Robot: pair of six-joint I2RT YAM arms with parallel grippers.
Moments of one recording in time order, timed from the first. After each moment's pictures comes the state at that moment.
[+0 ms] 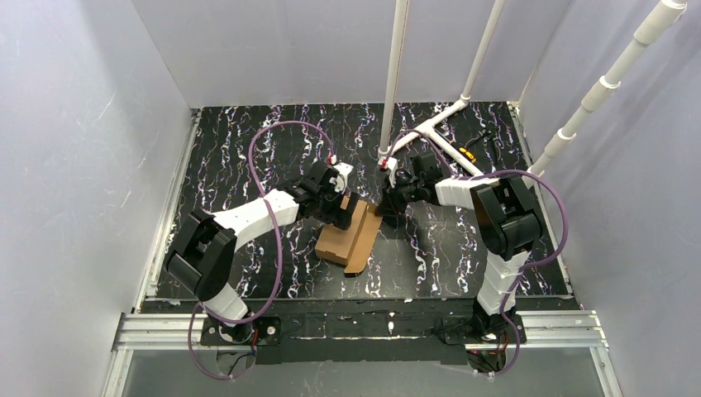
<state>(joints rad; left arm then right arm) -0.66 1.61 1.03 -0.38 0.04 -0.16 0.40 1.89 0.99 0.06 -0.87 -0.32</state>
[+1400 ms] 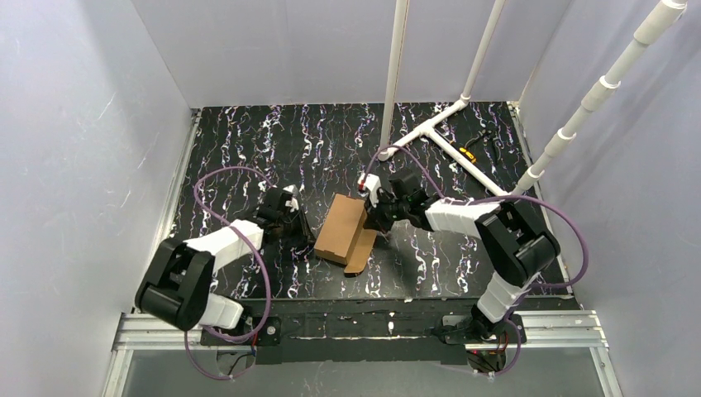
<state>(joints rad) -0.41 1.36 0.59 -0.21 0.17 -0.61 0.64 1.68 0.83 0.09 -0.56 -0.25</state>
